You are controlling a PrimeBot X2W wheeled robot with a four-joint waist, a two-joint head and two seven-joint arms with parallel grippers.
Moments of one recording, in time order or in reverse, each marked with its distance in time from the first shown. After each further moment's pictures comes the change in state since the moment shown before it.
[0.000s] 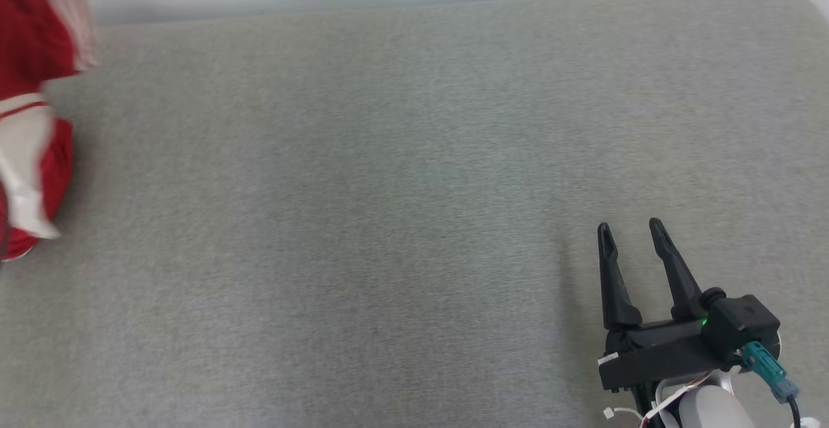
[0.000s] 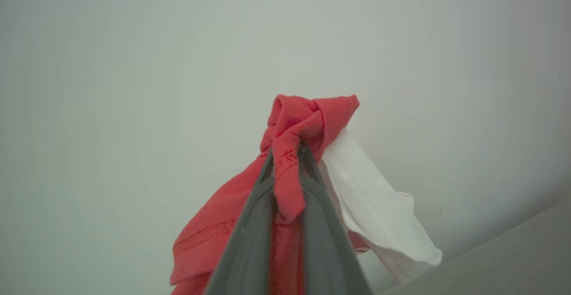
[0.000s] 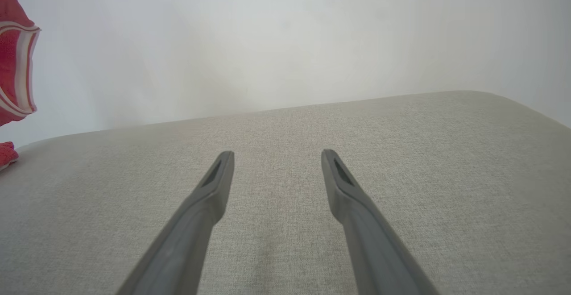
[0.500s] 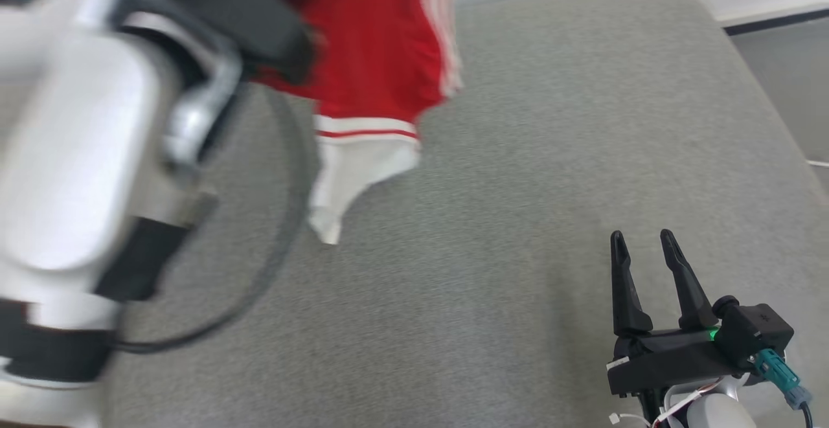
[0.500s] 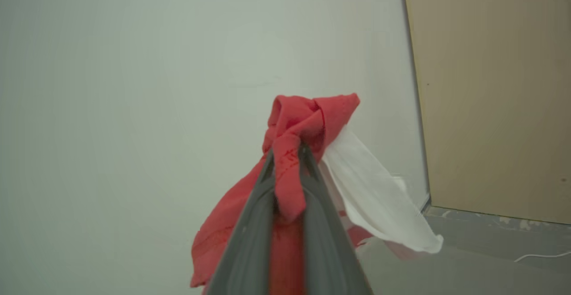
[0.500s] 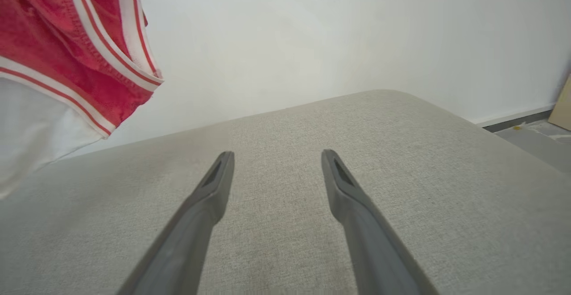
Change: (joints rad) left arm -0.161 -0.362 -0.226 -0.187 -0.028 0.002 0.124; right arm 0.022 0.000 -0.018 0.012 0.069 0.000 0.000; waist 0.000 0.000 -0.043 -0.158
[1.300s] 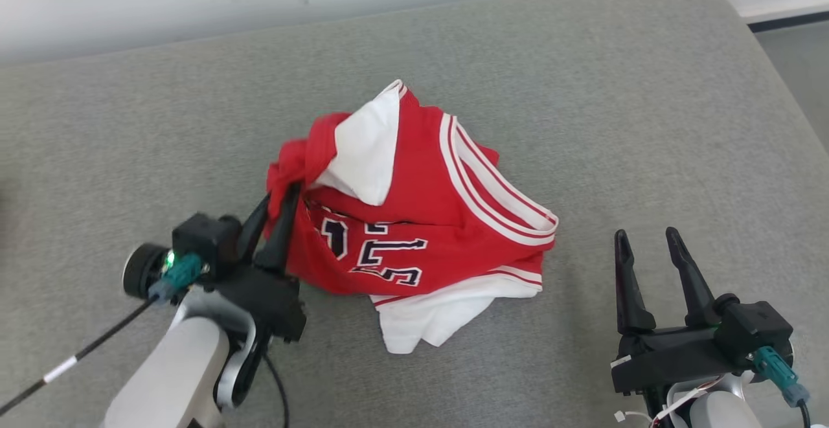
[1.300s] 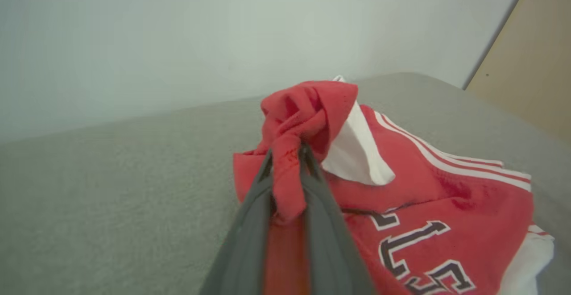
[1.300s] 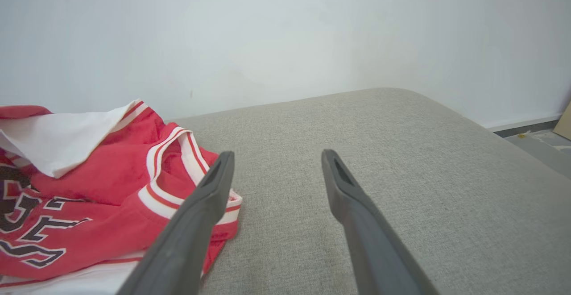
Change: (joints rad) left arm 0.568 -0.030 -0.054 0.255 -0.085 0.111 -0.247; right arm -0.004 0.000 -0.029 0.007 -0.057 0.000 0.000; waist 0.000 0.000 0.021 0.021
